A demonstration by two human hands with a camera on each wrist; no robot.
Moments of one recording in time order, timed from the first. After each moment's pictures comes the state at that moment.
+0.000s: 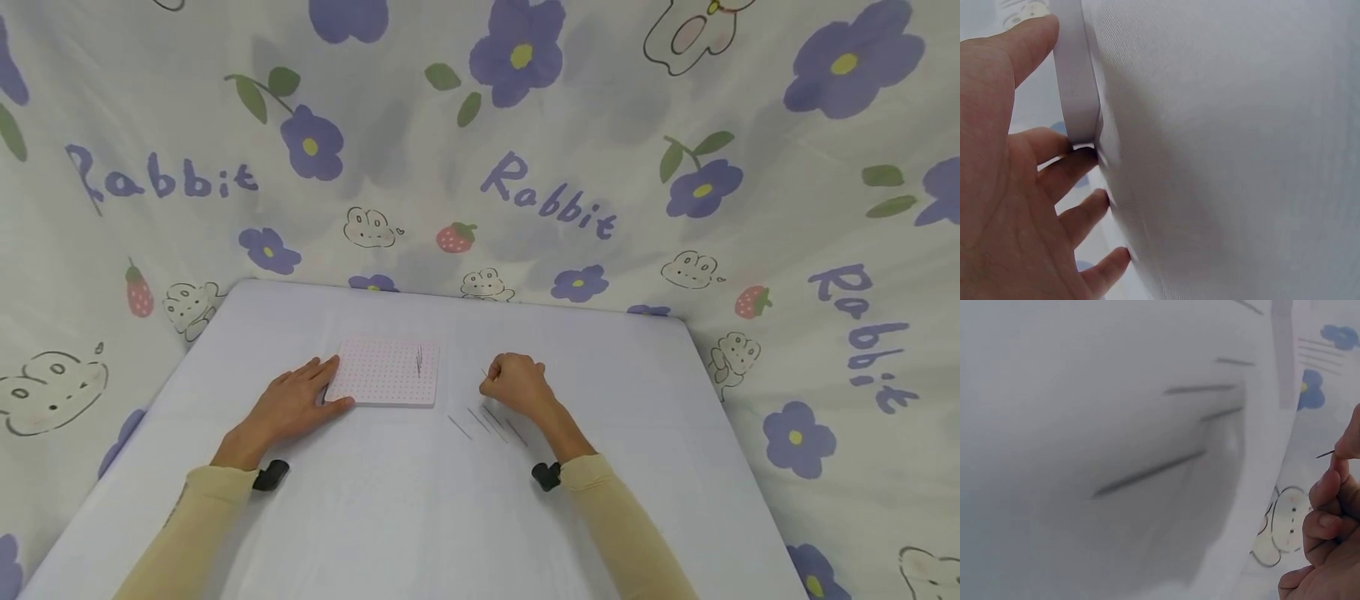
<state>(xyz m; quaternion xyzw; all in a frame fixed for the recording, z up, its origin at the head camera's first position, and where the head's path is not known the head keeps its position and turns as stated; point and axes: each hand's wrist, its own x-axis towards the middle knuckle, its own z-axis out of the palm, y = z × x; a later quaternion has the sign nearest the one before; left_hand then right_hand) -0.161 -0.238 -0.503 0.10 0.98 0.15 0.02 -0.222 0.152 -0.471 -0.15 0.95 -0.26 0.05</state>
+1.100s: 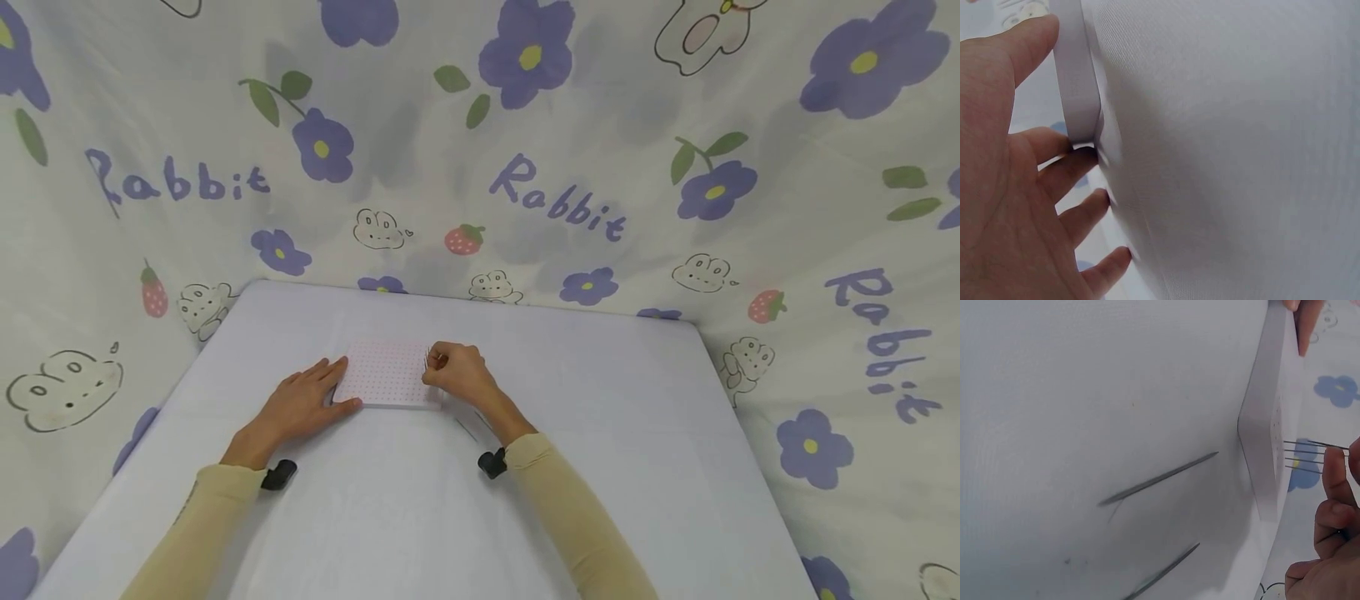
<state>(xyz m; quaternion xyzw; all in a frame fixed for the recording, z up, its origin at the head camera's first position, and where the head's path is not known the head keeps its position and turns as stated) -0.159 -0.237 -0.502 0.10 0.98 0.14 0.03 -0.236 0.056 -0.472 -0.20 0.89 -0.39 0.09</state>
